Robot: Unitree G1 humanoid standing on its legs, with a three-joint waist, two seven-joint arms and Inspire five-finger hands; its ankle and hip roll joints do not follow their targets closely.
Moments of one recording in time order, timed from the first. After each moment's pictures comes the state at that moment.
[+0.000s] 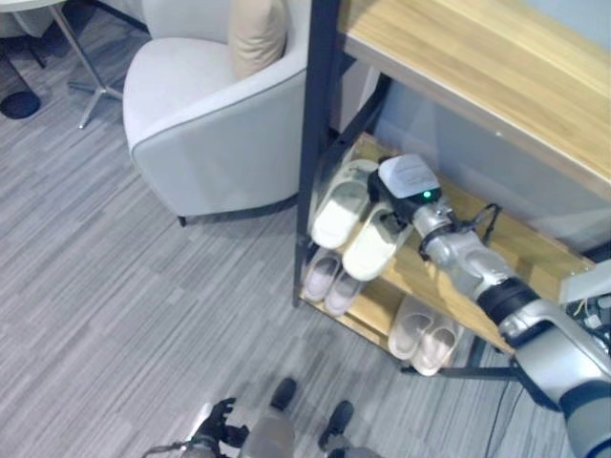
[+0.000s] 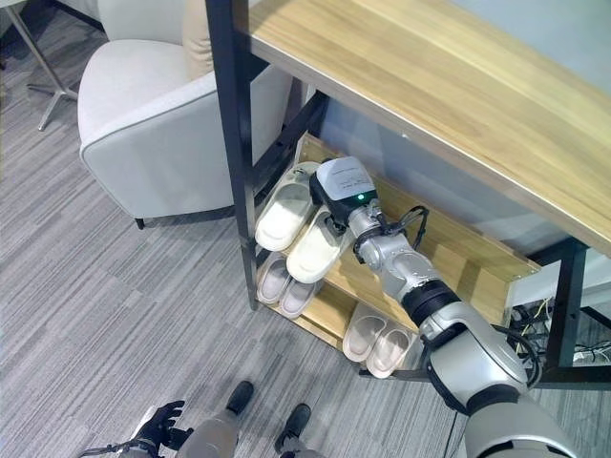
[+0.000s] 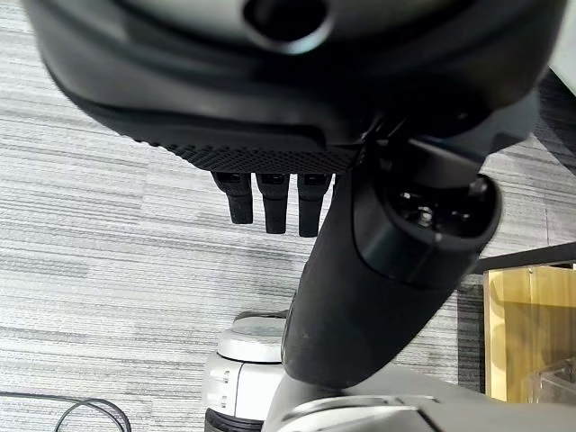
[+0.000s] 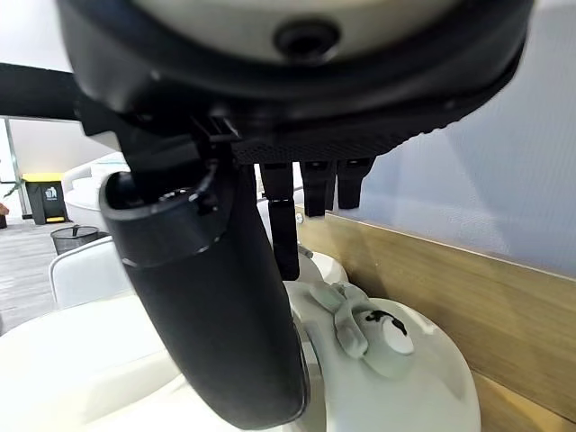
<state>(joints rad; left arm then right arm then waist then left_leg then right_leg) -0.03 0.30 -0.25 1.16 0.08 -0.13 0.17 -0.93 -0.54 0.66 0.67 -0.70 -0.04 -0.25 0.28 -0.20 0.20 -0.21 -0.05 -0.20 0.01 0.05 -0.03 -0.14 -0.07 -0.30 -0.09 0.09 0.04</state>
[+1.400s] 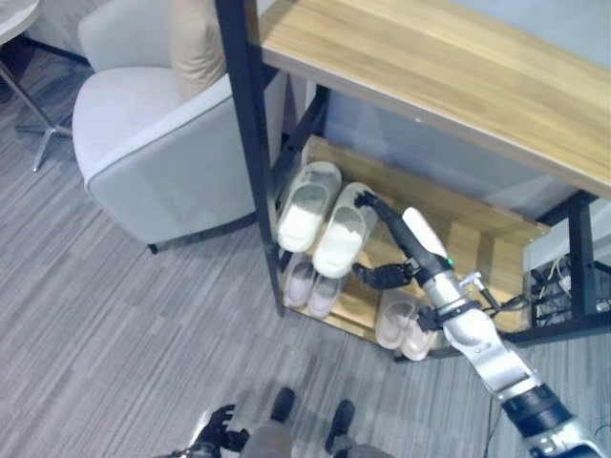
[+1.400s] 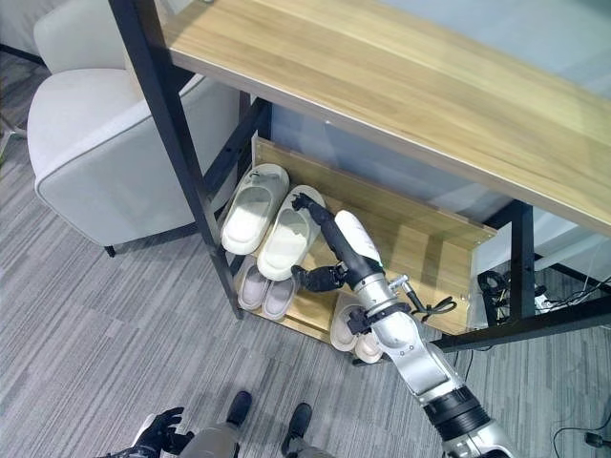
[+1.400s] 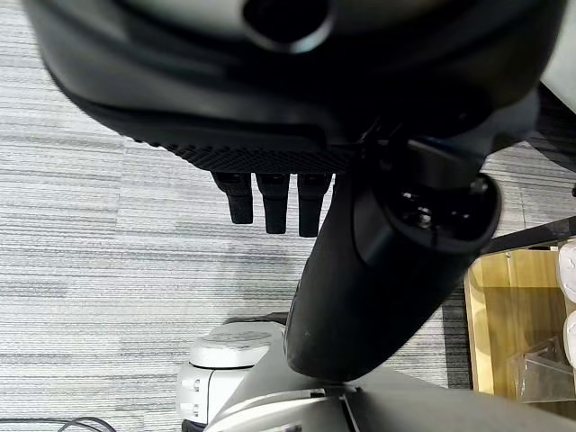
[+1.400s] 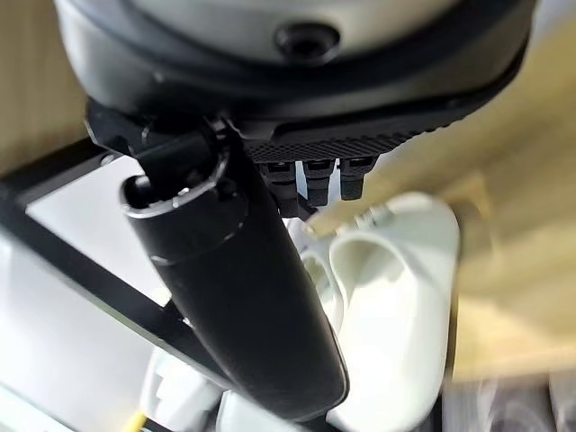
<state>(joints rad) 0.01 0.27 -0.17 1.14 0.09 -0.11 0.15 -0.24 -0.52 0.34 -0.01 -0.04 -0.17 -0.06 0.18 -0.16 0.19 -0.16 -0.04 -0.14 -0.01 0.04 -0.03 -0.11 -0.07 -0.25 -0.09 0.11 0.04</state>
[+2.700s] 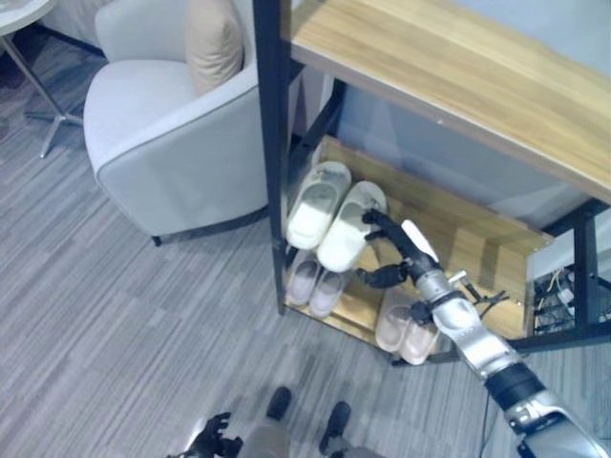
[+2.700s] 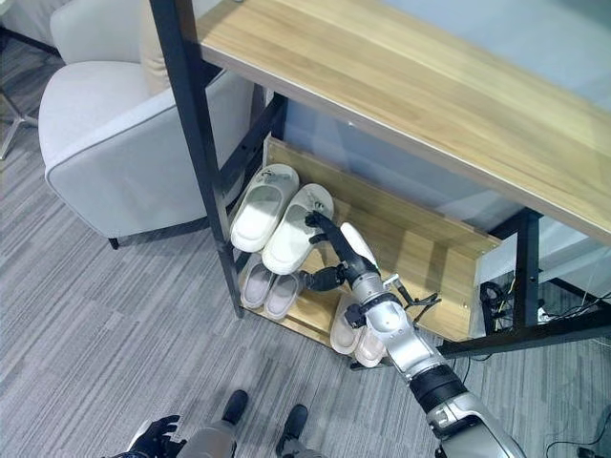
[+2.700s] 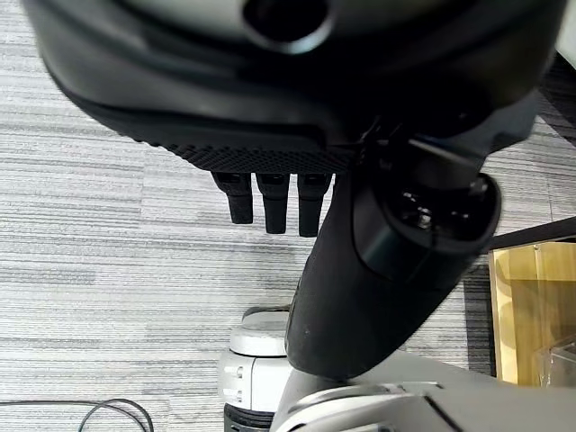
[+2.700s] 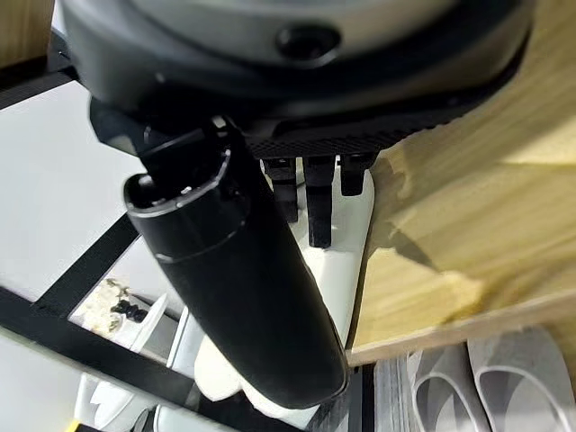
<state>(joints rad) 0.01 0.29 -0.20 1.18 0.08 -0.12 0.14 -0.44 -0.48 0.40 0.36 -0.04 -0.16 -0.11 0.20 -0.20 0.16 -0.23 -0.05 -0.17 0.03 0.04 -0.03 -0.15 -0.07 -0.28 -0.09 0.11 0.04</state>
